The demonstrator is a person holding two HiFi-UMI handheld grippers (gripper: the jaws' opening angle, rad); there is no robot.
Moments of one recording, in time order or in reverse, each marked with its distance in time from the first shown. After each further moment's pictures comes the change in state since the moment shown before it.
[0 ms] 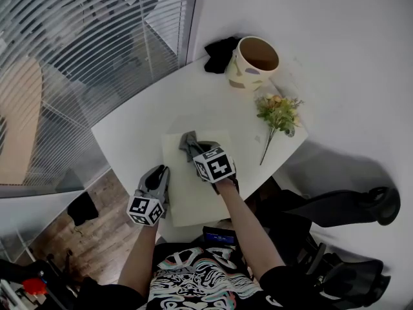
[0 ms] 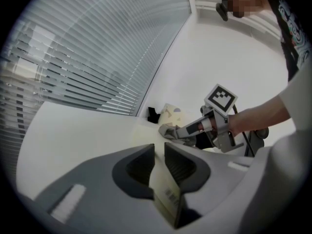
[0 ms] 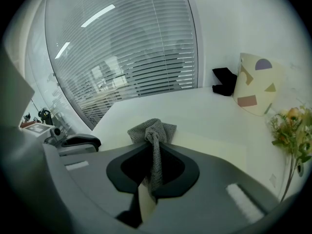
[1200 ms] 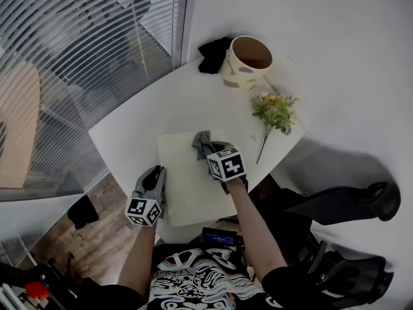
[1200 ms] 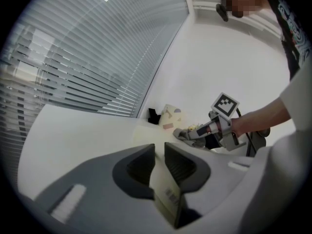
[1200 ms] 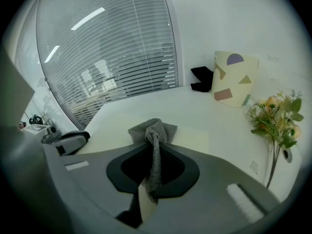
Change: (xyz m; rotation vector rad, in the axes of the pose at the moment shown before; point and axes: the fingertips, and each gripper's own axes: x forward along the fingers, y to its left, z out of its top) left arm -0.002 -0.001 0.001 0.021 -0.016 0.016; right arm -0.033 -0.050 -0.021 0.080 -0.018 -0.090
